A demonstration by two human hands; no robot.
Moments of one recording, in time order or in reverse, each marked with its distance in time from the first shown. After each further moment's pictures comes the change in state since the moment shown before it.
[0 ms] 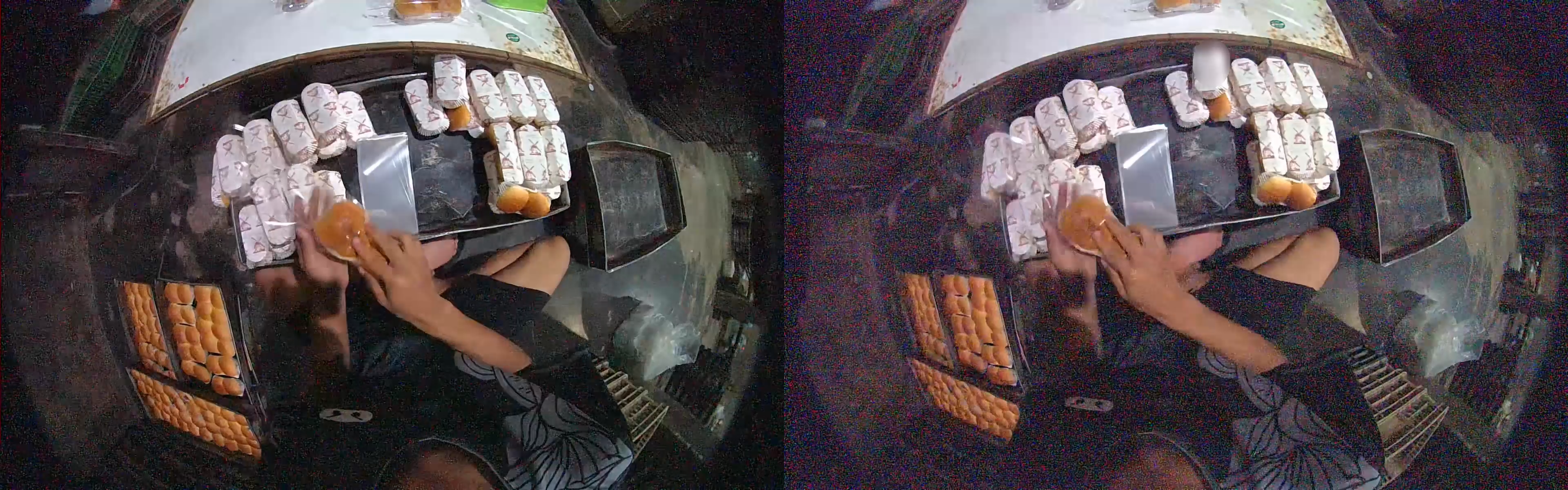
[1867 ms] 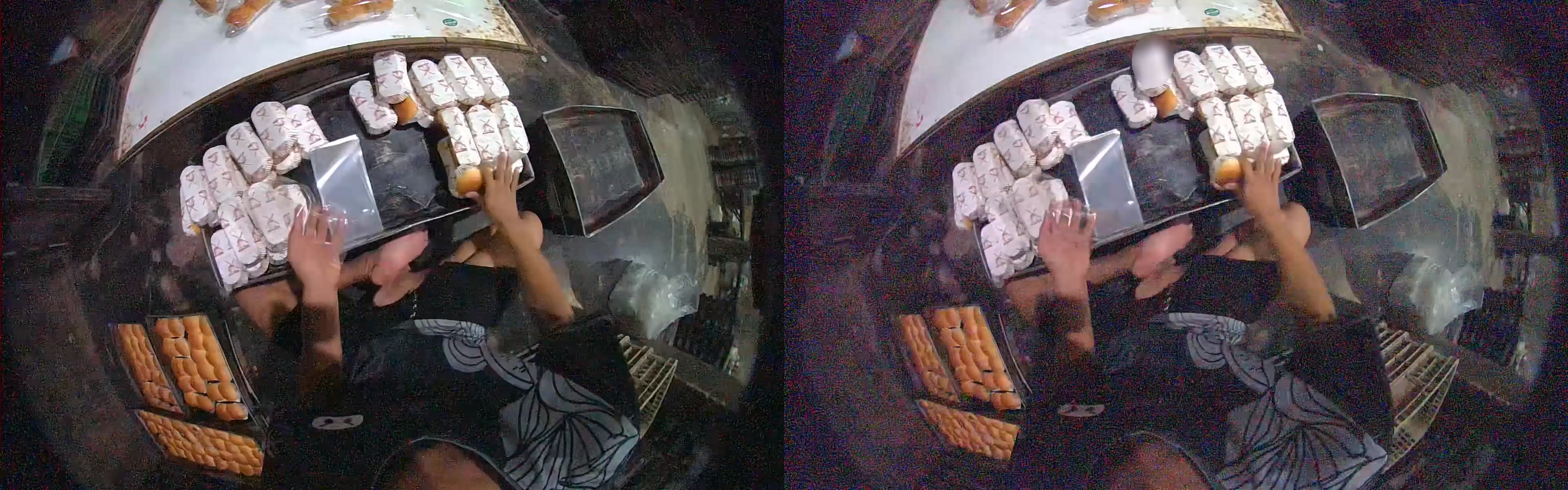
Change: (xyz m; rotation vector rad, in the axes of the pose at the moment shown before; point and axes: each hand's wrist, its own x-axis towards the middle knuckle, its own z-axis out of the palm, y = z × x) left_hand -0.003 -0.019 0.023 -0.244 0.189 -0.425; right_hand -0.102 0.245 -0.098 -0.862 0.031 0.385
